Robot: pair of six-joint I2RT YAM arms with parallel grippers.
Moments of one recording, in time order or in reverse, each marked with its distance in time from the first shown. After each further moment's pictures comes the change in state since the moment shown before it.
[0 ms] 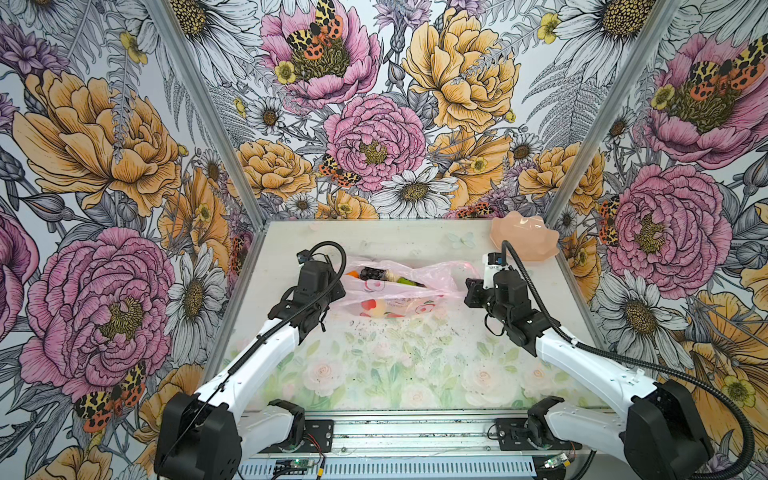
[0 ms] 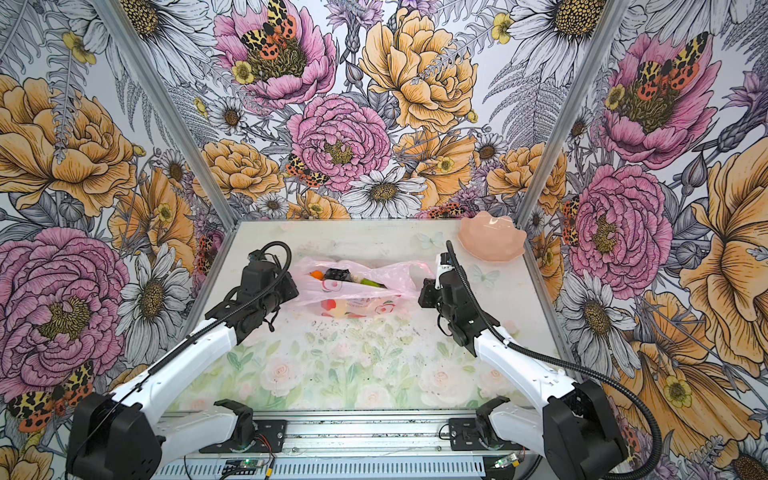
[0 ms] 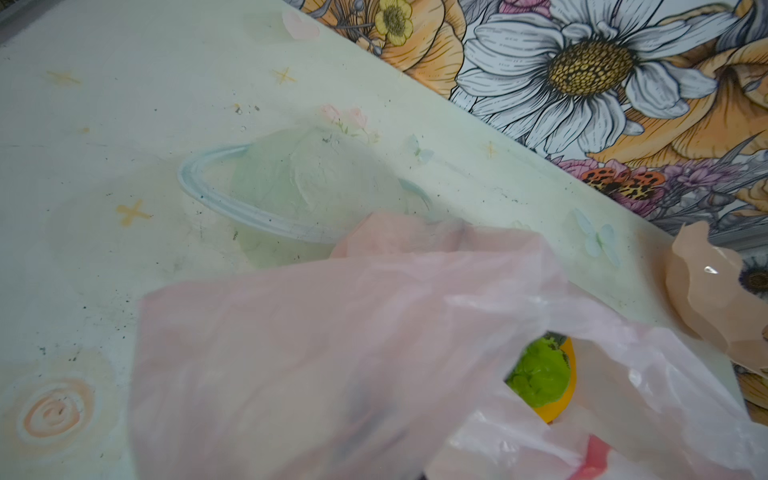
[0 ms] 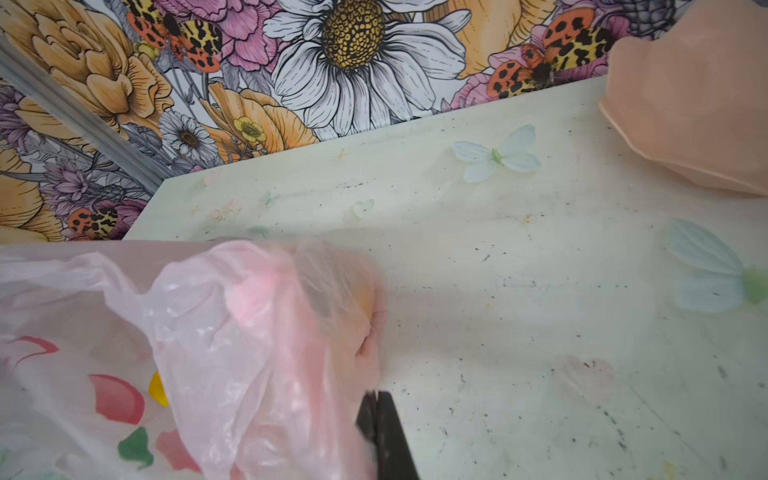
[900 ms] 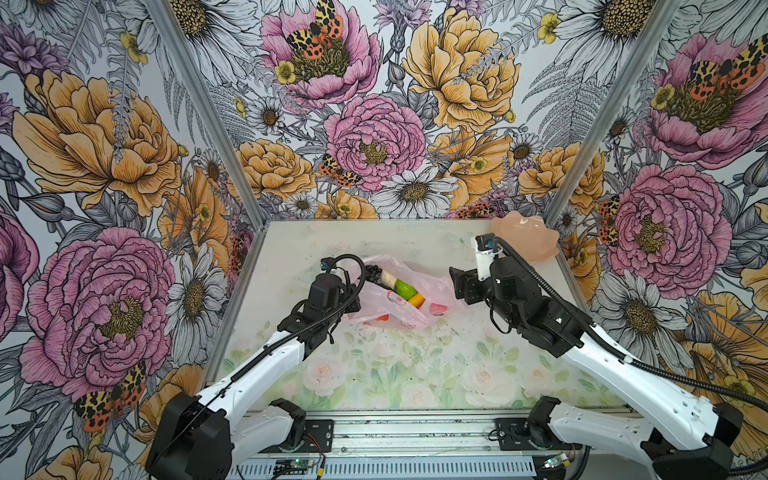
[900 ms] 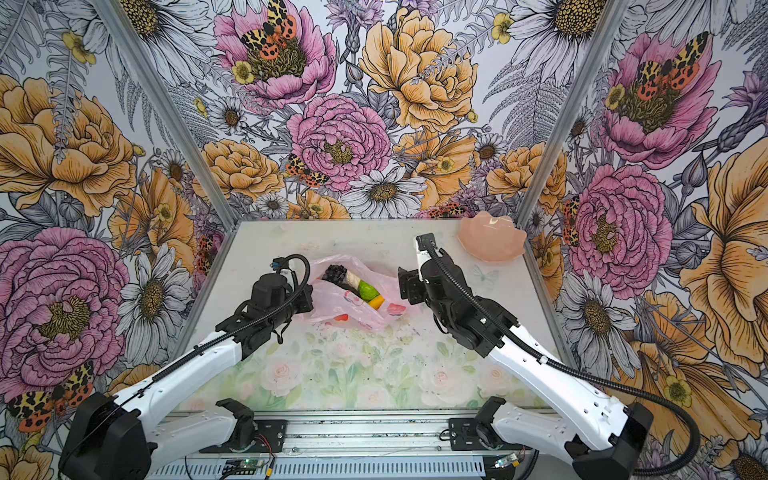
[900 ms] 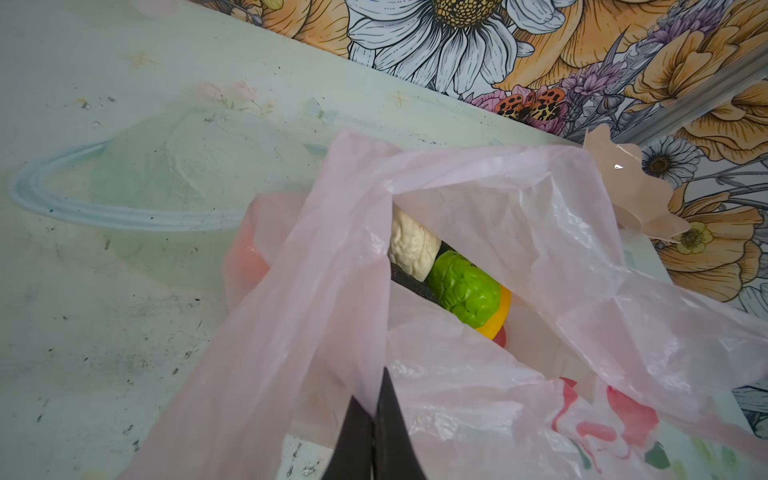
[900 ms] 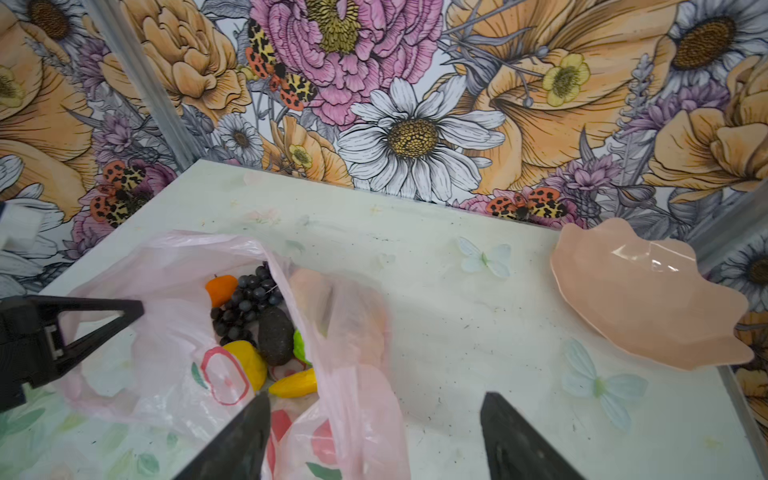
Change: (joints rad) left arm -0.139 0.010 -0.101 0.148 0.066 0.113; right arm 0.425 -0.054 0.496 -0.545 0.358 -0.231
